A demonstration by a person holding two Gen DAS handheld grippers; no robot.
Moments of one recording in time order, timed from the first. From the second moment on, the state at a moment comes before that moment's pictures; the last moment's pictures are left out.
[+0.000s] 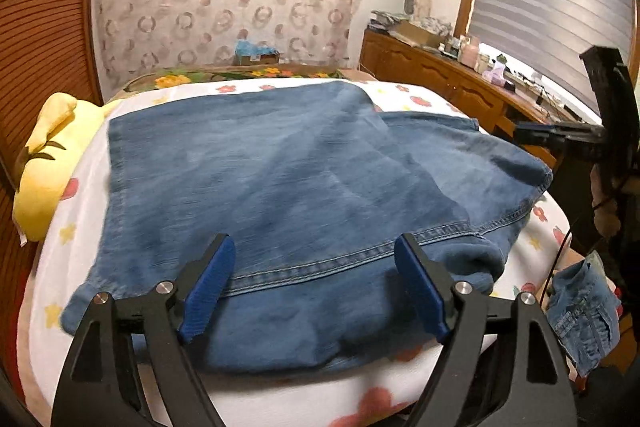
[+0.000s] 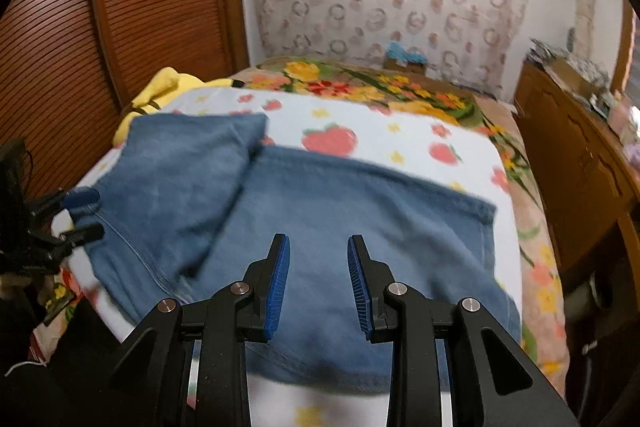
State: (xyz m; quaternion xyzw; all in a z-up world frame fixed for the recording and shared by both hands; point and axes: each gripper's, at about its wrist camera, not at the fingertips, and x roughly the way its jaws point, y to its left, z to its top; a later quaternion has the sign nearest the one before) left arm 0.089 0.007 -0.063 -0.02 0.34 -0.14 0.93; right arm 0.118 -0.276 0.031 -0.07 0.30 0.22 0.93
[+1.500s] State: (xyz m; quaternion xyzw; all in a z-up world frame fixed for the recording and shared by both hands) left arm 0.085 -0.026 -0.093 0.02 0.33 -0.08 0.94; right arm 0.104 -0.395 -0.037 0.04 0.31 0.09 0.95
